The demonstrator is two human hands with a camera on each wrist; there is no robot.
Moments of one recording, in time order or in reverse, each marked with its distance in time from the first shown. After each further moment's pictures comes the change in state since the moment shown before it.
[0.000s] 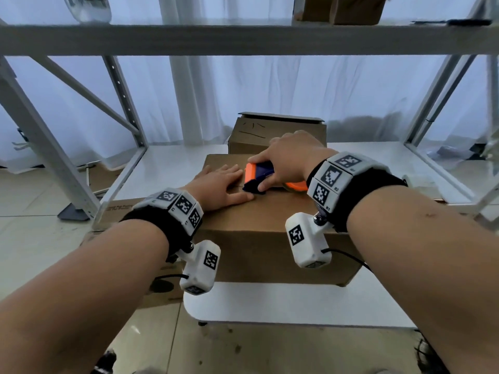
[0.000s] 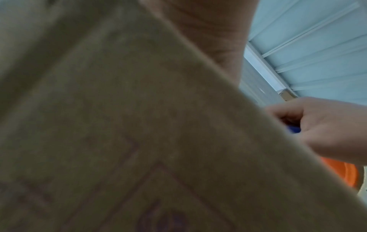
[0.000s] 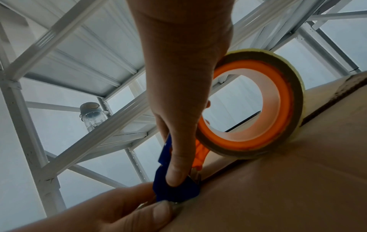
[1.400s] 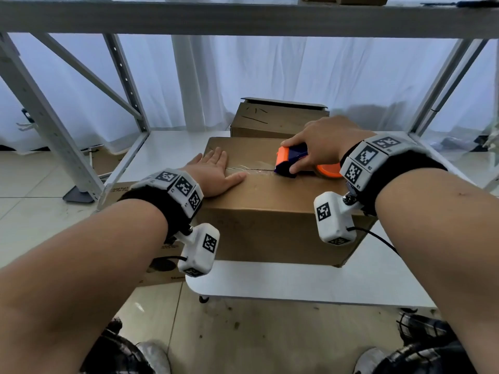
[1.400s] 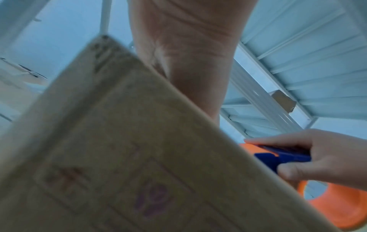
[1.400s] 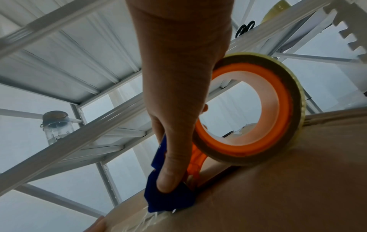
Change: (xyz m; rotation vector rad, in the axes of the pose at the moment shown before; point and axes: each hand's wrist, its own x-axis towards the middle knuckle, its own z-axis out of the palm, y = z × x) left_hand -0.019 0.007 0.000 0.020 -0.114 -0.246; right_hand -0.029 0.038 0.017 0.007 -0.043 0.108
